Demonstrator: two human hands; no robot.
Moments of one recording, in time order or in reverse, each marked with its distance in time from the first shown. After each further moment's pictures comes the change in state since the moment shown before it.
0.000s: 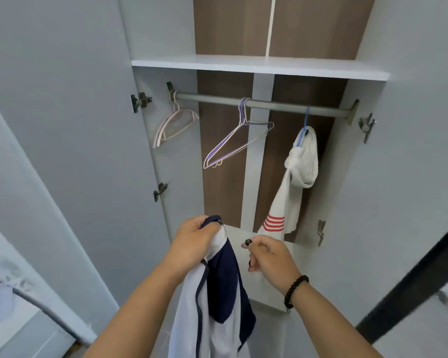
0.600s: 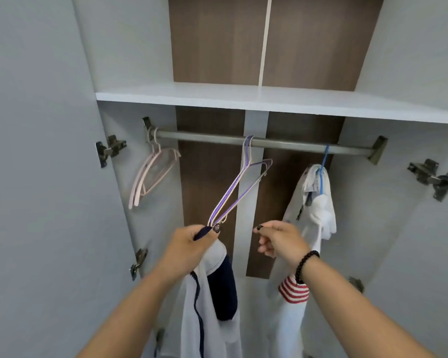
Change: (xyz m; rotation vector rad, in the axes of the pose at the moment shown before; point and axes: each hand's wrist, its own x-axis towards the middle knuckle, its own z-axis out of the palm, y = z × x) left_hand 0.279 0.005 -0.092 0.157 -0.104 0.308; right_hand 0.267 -0.083 0.037 0.082 0.227 0.150
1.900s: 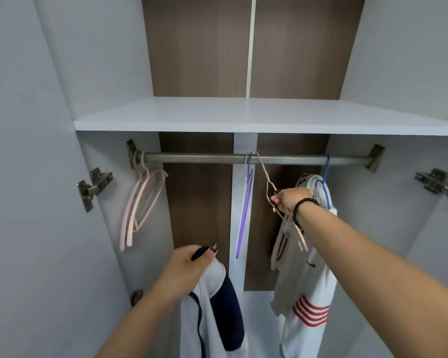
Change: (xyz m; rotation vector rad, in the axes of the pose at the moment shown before) left_hand 0.092 -0.037 -0.047 -0.037 -0.213 -0.050; right_hand 0.157 -0.084 -0.014 -0.065 0.361 0.090
